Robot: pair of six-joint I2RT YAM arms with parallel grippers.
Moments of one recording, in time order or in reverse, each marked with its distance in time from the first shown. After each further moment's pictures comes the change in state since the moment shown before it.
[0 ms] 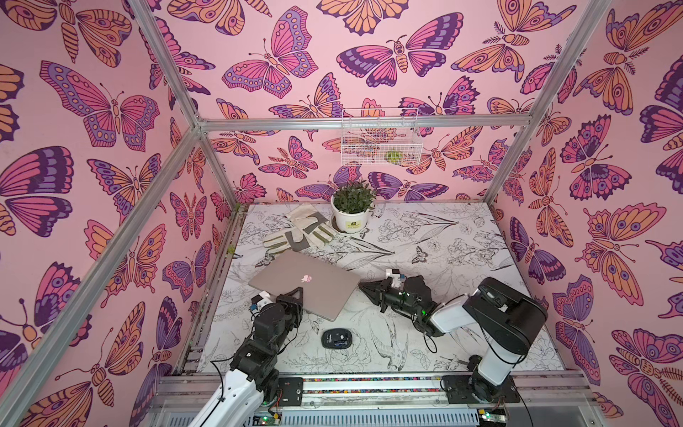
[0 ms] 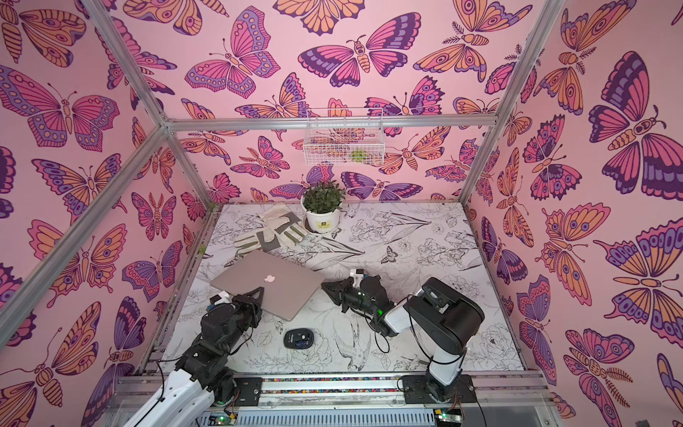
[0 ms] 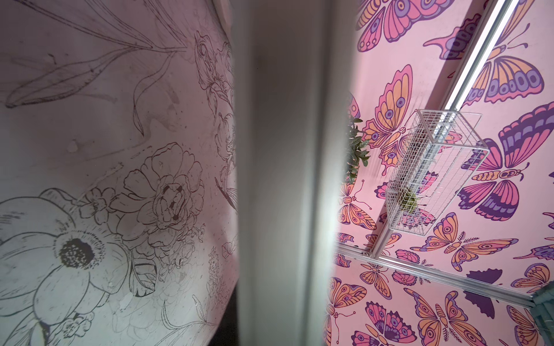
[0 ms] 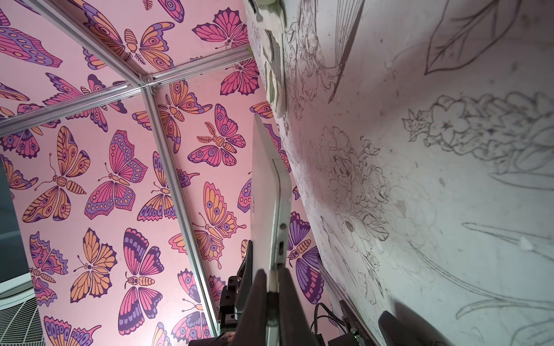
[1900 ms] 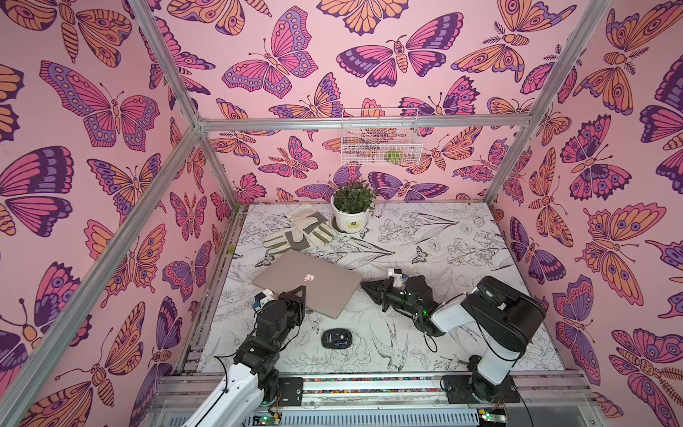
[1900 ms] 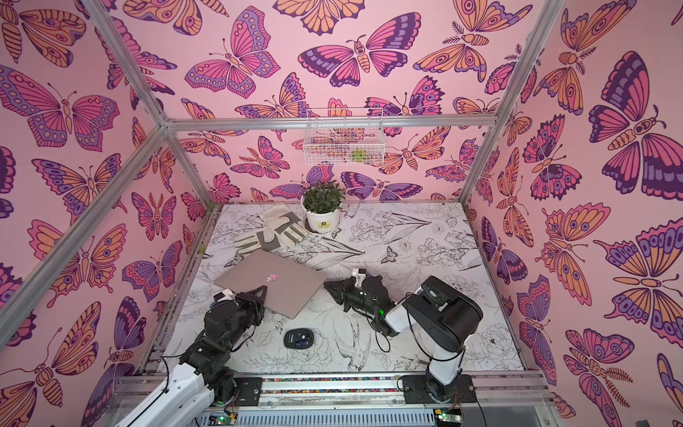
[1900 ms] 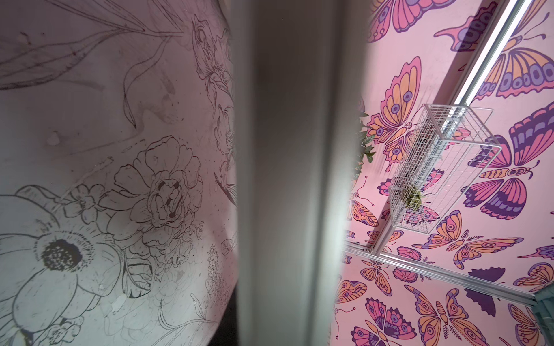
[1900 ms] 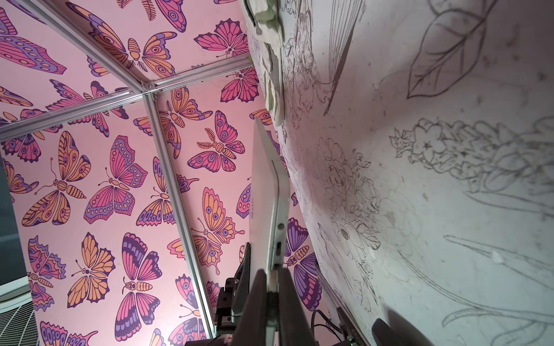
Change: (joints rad) left arm 0.001 0.094 0.000 0.089 0.033 -0.010; right arm -0.020 0.018 -0.013 0.032 0.001 -0.013
